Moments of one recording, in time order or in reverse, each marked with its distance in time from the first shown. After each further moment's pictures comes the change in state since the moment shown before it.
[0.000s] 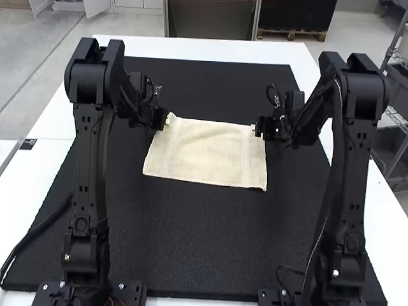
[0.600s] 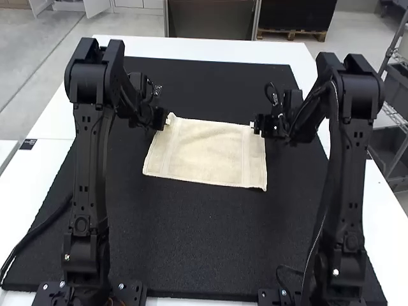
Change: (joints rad) left arm 0.000 0.000 0.000 0.000 0.013 0.000; right arm 0.010 0.043 0.061 -0.003 -0.001 0.000
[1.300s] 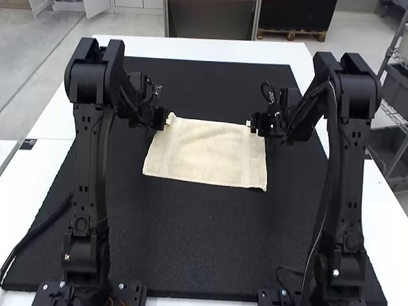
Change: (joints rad) left arm 0.000 0.000 0.000 -0.001 0.012 0.000; right arm 0.025 0.000 0.010 -0.017 -0.002 0.000
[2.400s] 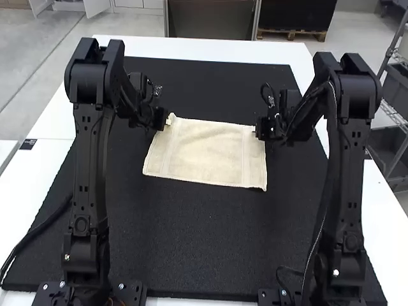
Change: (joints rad) left arm 0.000 0.000 0.000 -0.007 0.008 0.000; right arm -0.001 0.002 0.000 -0.055 0.019 -0.016
